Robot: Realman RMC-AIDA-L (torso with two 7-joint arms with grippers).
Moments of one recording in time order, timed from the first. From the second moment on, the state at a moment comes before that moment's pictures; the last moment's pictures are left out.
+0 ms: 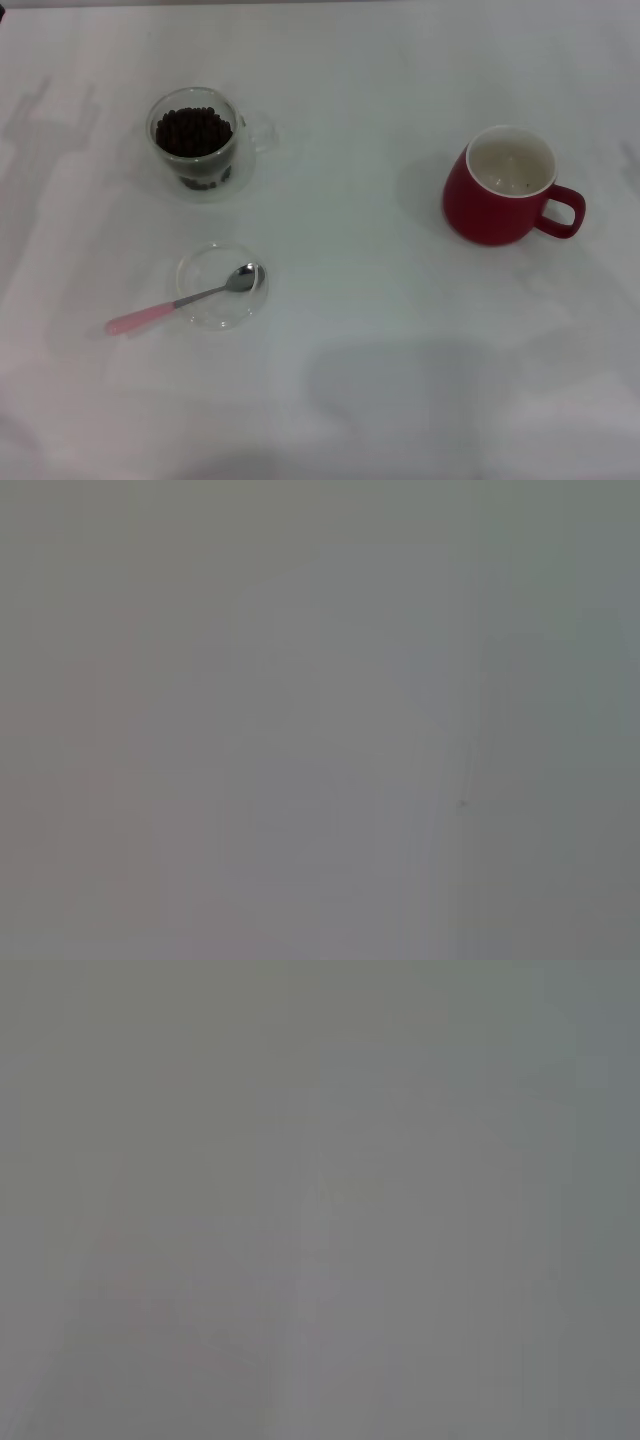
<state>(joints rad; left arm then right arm) -0.51 -2.08 0.50 0.12 1.07 1.34 -0.44 0.15 2.01 -1.04 -0.12 -0.53 -1.81 0.35</state>
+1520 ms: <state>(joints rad) -0.51 -2.08 0.50 0.11 1.07 1.34 -0.44 0.15 2.01 -1.04 -0.12 -0.53 -1.81 0.35</state>
